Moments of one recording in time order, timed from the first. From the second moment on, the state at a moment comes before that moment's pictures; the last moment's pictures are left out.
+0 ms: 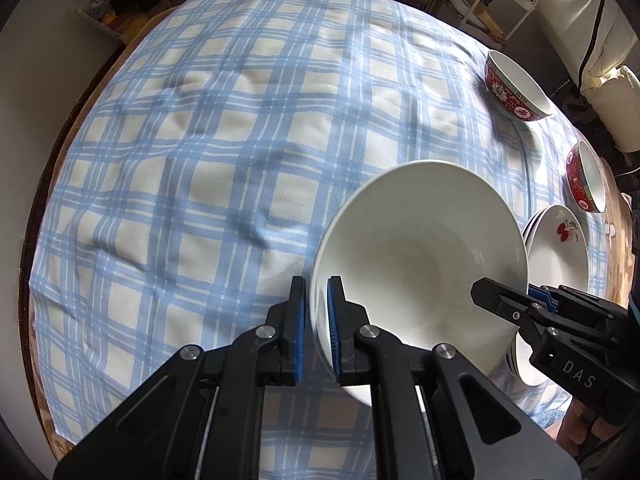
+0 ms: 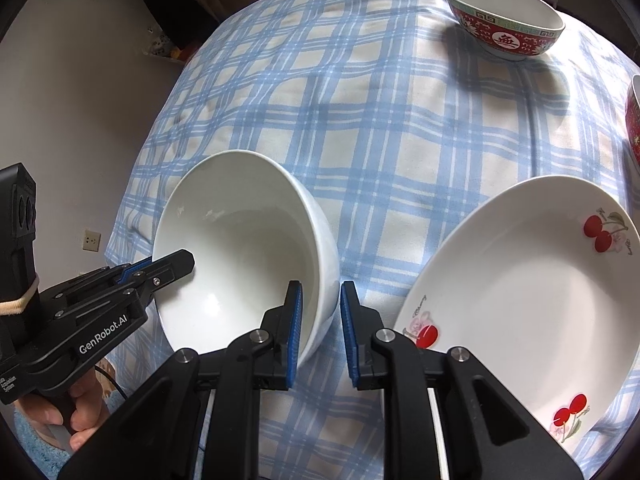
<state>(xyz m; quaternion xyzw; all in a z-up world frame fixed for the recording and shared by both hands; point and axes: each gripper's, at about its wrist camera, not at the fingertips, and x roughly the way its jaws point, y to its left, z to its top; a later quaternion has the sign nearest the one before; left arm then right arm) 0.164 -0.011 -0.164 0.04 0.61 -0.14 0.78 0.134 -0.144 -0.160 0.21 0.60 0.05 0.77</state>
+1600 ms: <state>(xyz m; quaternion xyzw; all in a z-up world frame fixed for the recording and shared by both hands) 0.336 -0.221 -0.117 0.09 0.58 -0.22 0.78 0.249 -0.374 -0.105 0.21 0.53 -0.06 0.82</state>
